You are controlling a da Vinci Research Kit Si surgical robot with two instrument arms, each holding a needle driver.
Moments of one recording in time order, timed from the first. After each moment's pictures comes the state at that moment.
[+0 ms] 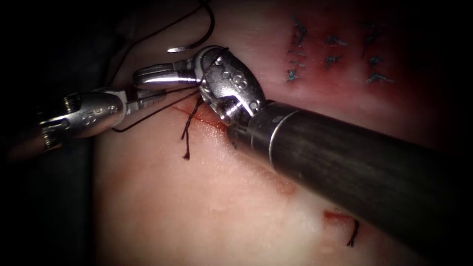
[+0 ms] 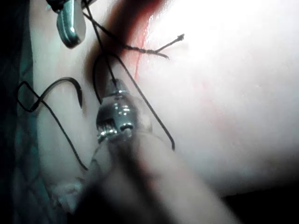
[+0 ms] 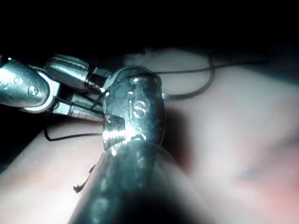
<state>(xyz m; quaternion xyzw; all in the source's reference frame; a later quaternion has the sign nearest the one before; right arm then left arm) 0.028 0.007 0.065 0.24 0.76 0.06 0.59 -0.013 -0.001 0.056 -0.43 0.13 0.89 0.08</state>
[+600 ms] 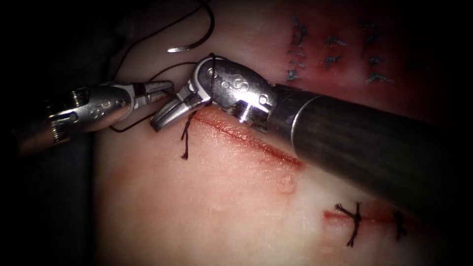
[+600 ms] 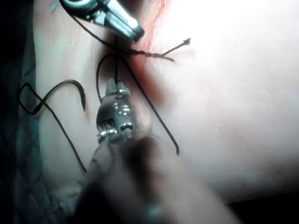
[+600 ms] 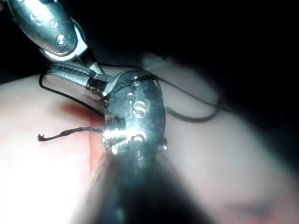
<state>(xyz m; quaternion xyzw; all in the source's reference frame) 0.029 0.005 0.066 0.32 0.64 -0.19 0.67 -0.014 0.000 0.057 -0.45 0.11 0.89 0.07</state>
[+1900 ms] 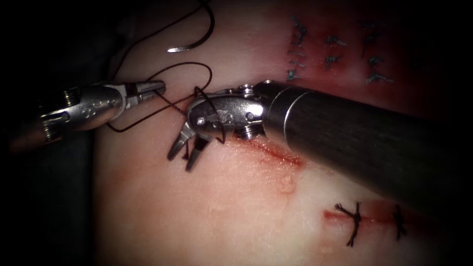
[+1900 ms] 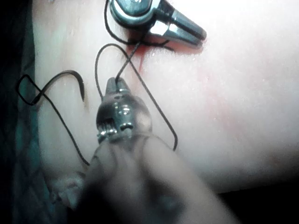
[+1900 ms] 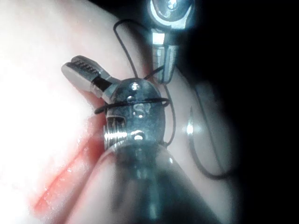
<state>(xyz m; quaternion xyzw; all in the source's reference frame) 0.031 0.000 0.070 0.29 0.42 -0.41 0.75 -0.013 0.000 0.057 -0.45 0.10 0.89 0.06</state>
